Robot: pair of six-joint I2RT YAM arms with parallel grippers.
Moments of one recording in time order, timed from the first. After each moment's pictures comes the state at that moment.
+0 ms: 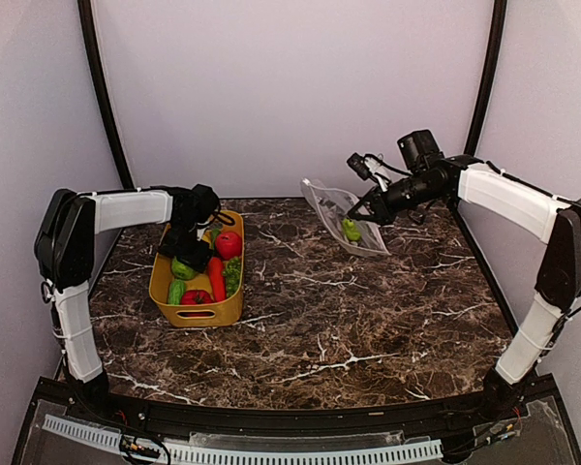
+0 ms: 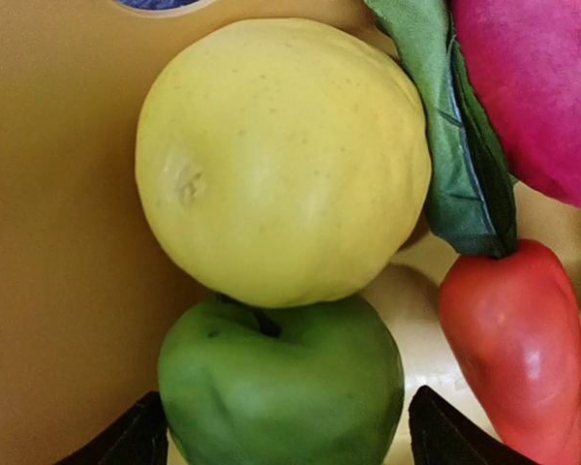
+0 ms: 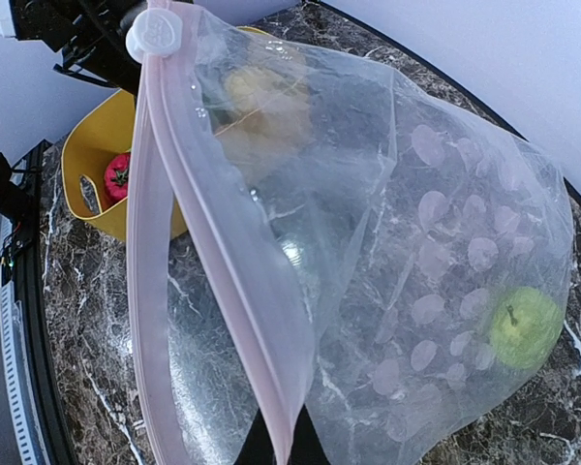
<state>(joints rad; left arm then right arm) -0.43 1.96 1.49 -0.90 -0.38 -0.13 0.44 1.69 1.52 -0.64 -0.64 -0.30</state>
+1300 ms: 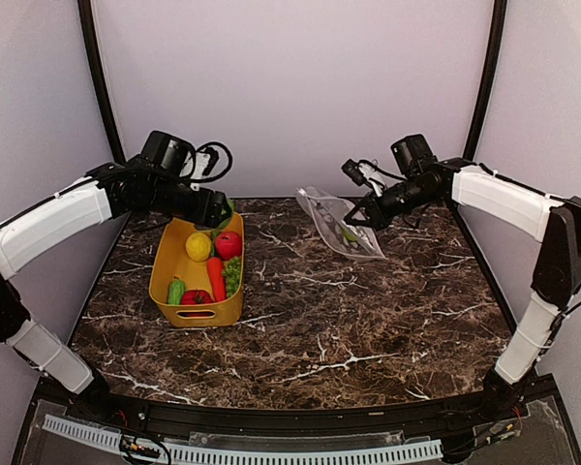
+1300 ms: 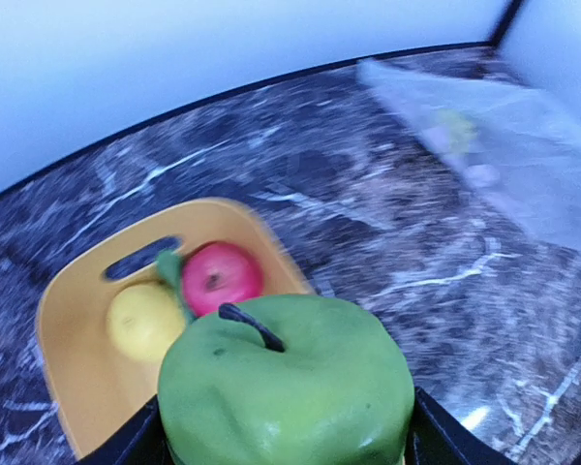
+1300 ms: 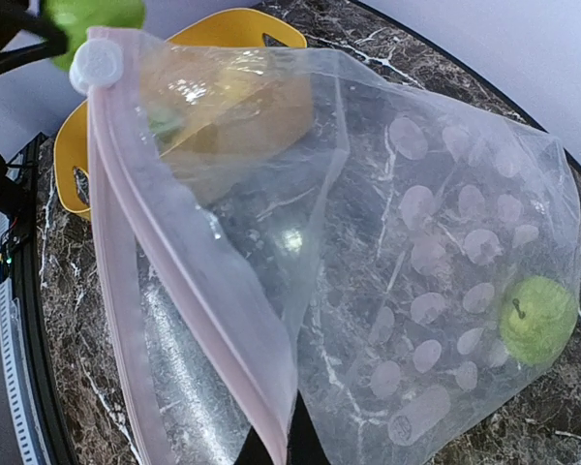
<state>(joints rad) -0.56 1.49 1.42 -0.68 -0.09 -0.15 0.46 1.71 1.51 -0.64 -0.62 -0.30</state>
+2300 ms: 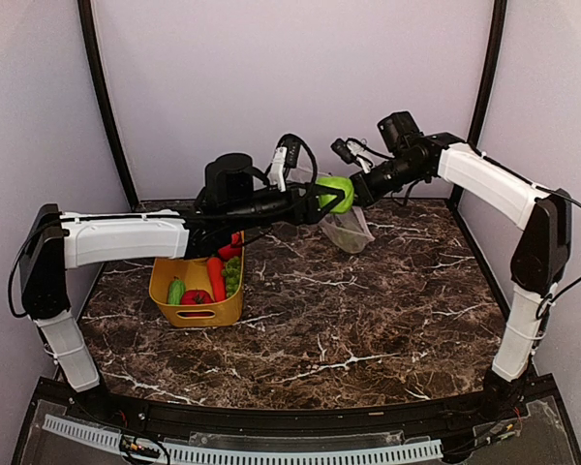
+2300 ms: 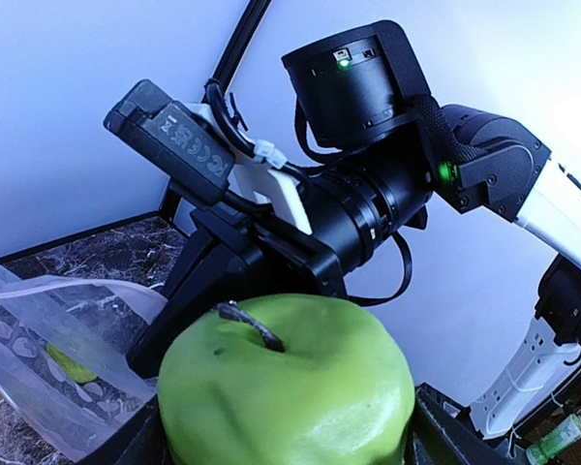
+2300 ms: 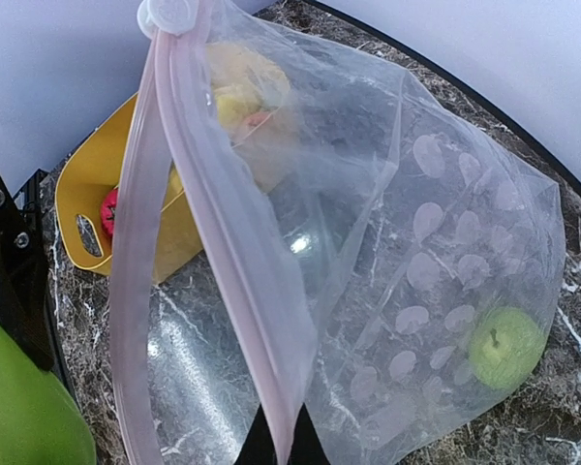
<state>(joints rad) -0.86 1.77 1.36 0.38 0.29 -0.45 0.49 1.86 1.83 -0.81 -0.58 -0.19</state>
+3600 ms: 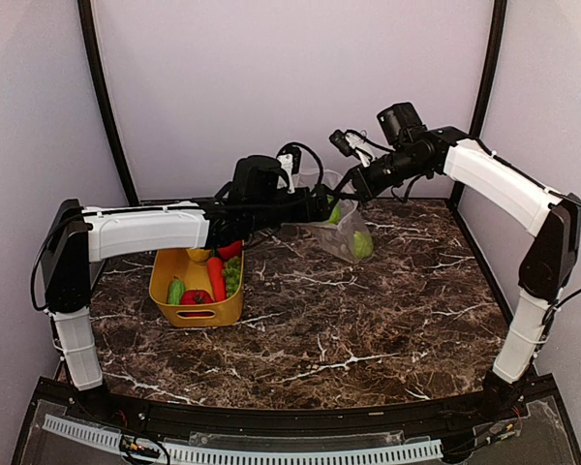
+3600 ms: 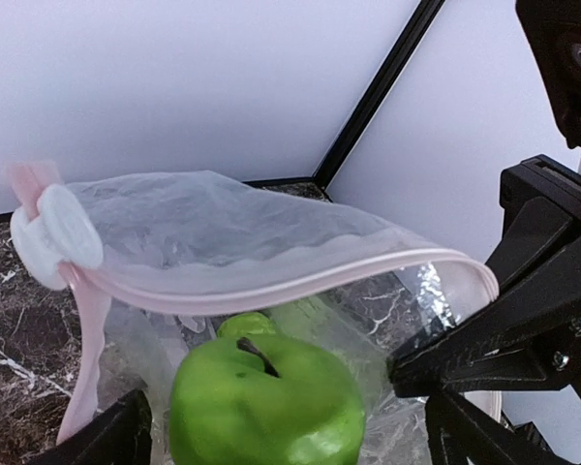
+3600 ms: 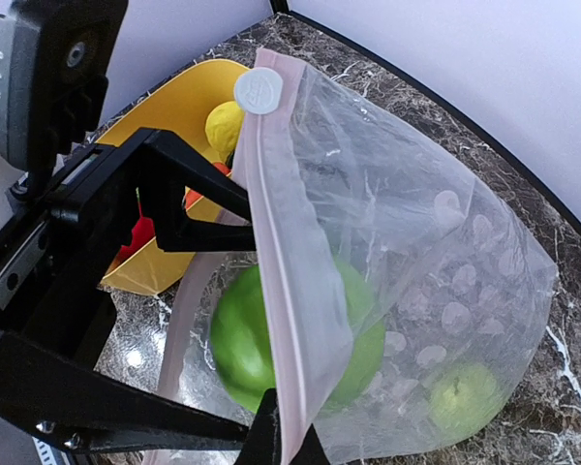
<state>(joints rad) -0.86 1.90 1.53 0.10 -0.09 -0.48 0.54 1.80 1.84 -0.82 -0.49 -0.16</state>
